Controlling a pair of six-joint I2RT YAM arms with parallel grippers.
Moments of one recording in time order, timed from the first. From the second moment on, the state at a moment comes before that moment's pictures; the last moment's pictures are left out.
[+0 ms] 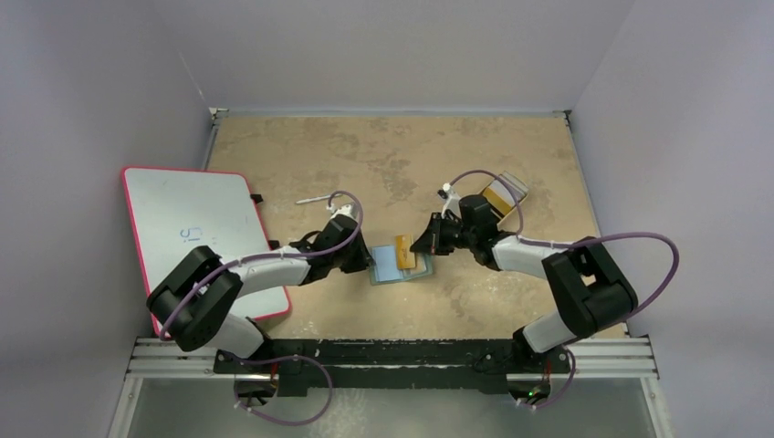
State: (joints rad) left arm -0.74 1.45 0.61 0.03 -0.02 -0.87; right arm 0.45 1.51 0.58 0.28 -0.54 0.60
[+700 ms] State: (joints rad) left arm -0.74 1.48 0.58 0.09 -0.02 -0.87; right arm 0.45 1.48 0.55 0.32 -0.44 0.63
